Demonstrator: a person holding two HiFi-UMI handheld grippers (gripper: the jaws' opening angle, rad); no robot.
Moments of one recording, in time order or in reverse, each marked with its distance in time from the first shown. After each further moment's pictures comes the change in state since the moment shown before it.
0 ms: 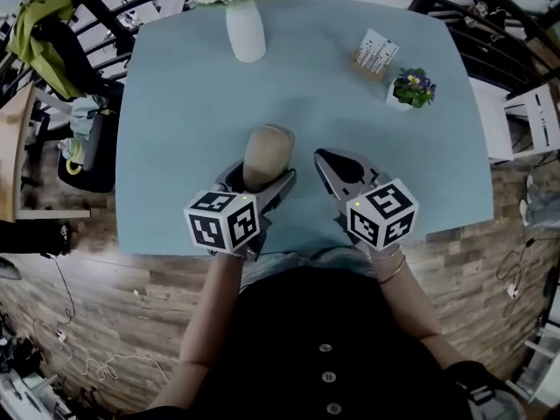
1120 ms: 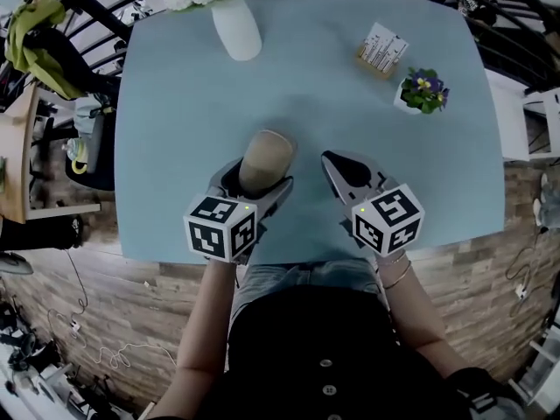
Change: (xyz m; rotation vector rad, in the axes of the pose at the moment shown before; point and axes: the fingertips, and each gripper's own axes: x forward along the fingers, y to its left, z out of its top) left arm 0.036 0.010 -0.002 0.146 0.127 0.075; right arm 0.010 -0.051 -0.016 0.040 0.029 0.012
